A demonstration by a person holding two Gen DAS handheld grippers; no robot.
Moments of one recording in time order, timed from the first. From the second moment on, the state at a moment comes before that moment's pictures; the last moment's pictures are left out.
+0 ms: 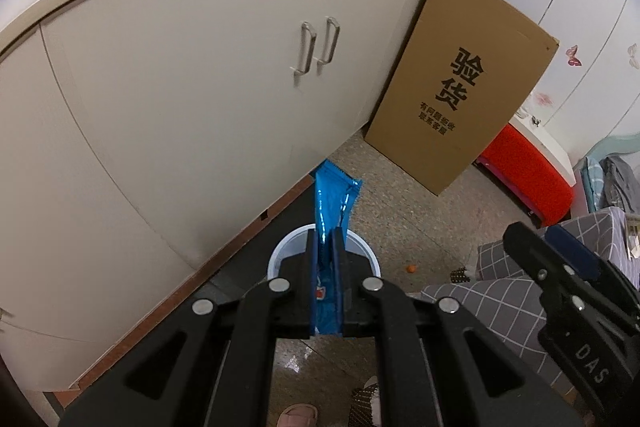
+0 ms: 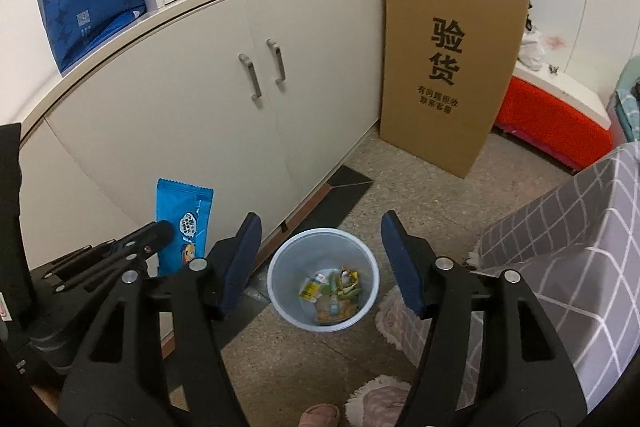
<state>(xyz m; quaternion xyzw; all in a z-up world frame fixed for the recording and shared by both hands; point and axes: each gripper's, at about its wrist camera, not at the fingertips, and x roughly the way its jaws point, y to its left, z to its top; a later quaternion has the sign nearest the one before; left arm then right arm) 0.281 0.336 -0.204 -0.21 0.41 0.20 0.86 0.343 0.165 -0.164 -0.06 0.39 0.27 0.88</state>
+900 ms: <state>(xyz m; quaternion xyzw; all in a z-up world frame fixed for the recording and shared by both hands) 0.318 0.293 -0.171 -0.15 0.39 0.18 0.89 0.353 0.087 -0.143 0.06 0.37 0.22 0.90</state>
